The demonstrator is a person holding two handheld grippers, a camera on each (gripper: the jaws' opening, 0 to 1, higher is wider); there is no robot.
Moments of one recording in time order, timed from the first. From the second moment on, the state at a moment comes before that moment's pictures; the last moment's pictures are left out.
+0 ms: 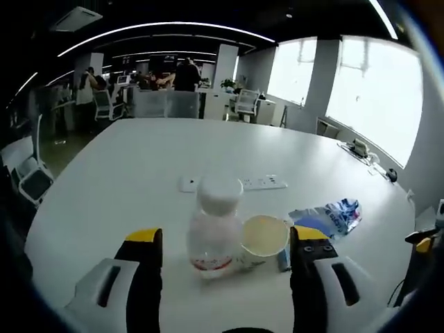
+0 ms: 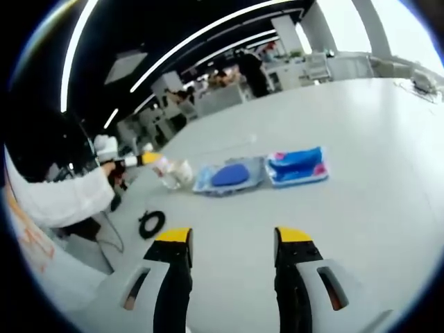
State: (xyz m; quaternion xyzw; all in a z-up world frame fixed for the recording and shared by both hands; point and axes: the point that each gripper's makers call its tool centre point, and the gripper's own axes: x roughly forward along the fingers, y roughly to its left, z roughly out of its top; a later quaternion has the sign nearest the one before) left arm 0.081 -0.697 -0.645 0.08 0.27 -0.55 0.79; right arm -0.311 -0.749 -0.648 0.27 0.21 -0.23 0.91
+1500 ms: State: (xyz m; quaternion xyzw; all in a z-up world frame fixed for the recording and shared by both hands) left arm 0.032 -0.582 -0.729 0.15 0.38 -0.52 0.76; right arm -0.331 -0.733 -0.656 0.30 0.19 -0.22 0.91
